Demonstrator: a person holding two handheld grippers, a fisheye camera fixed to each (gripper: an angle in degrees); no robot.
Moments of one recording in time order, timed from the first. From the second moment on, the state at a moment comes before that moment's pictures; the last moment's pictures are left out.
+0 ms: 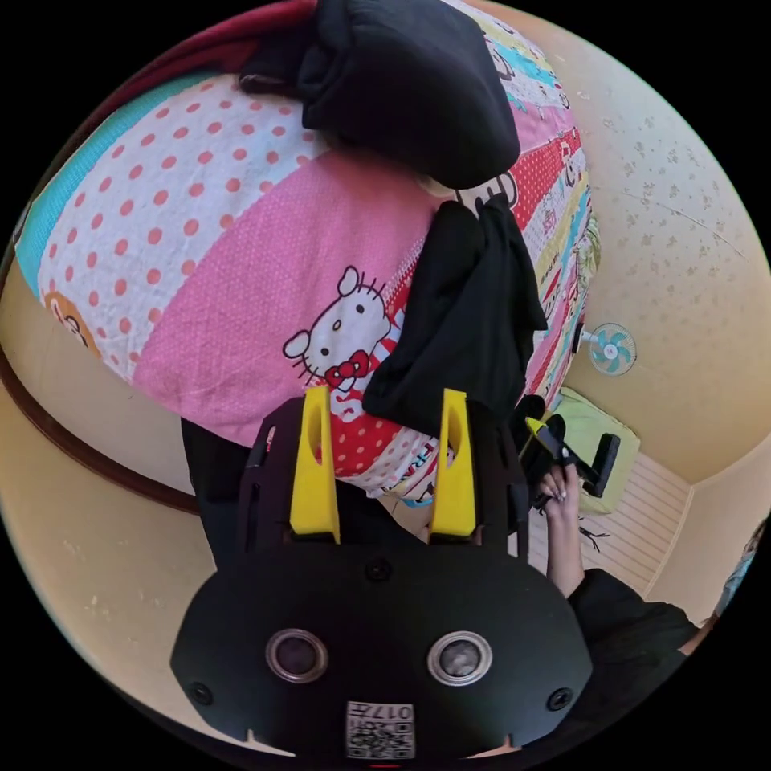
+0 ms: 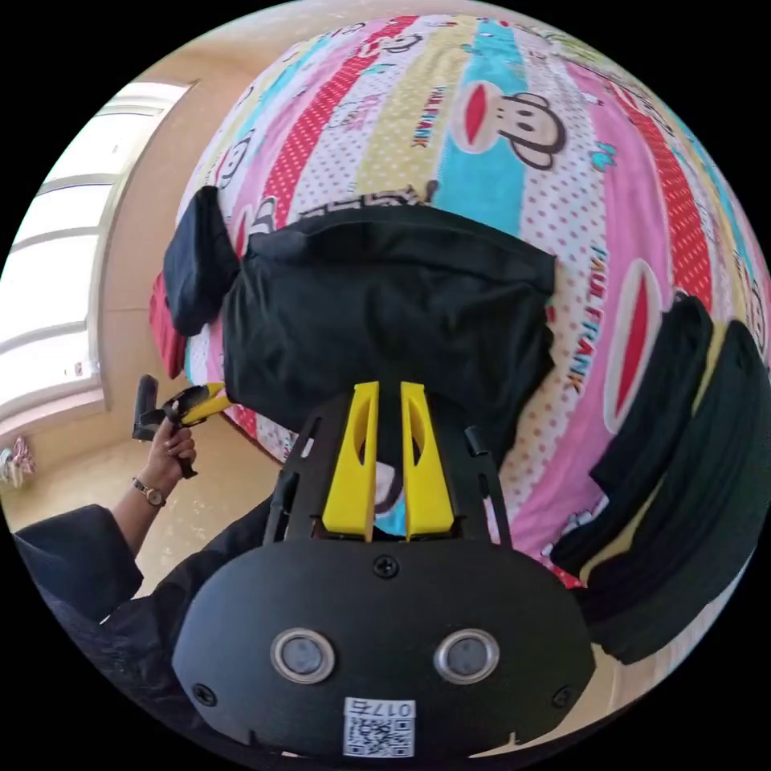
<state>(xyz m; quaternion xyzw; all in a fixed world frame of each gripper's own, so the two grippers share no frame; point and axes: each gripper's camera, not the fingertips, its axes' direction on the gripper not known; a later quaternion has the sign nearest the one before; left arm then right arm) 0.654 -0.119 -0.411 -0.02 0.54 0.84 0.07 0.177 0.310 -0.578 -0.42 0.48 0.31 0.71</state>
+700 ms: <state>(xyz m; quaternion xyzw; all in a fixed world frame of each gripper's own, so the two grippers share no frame) 0.658 -0.047 -0.422 -0.03 0.55 0.83 0.06 0.237 0.395 -0.542 -0.50 0.44 0.31 0.68</state>
